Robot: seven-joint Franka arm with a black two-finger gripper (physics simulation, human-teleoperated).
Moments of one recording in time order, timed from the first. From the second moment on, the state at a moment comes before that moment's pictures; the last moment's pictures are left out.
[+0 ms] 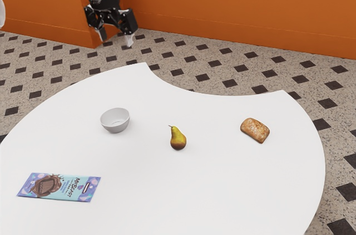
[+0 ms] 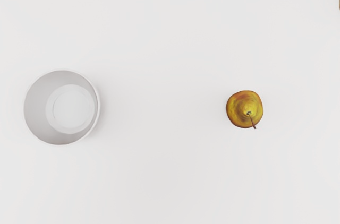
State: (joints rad) arm -0.25 0.18 0.28 -1.31 -0.04 1.58 0.01
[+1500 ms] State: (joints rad) arm -0.33 0.53 0.23 -1.74 -0.39 2.29 0.09
